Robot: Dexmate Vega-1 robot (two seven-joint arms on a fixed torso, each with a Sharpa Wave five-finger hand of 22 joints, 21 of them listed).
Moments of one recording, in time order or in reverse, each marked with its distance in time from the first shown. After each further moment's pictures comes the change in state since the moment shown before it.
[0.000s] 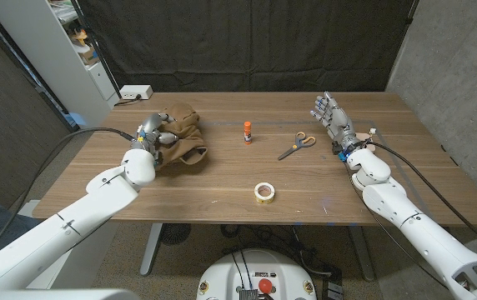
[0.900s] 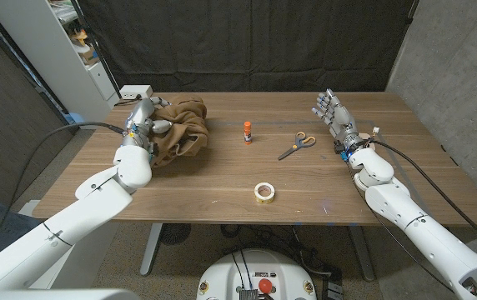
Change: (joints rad) left arm 0.112 -0.007 -0.110 -0.141 0.080 -0.031 0.095; left_hand 0.009 -0.009 0.001 -0.001 0.012 0.023 0.008 0.000 0.000 0.011 -0.004 0.000 0.051 0.004 0.004 0.002 0.016 -0.001 -0.008 0.034 -0.009; right arm -0.027 -0.020 0.012 -0.051 -0.008 0.004 -0.015; right_hand 0.000 0.000 0.000 0.000 0.000 0.000 0.000 0.000 0.000 0.000 0.000 0.000 0.000 0.000 0.000 0.000 0.000 0.000 0.000 0.000 0.000
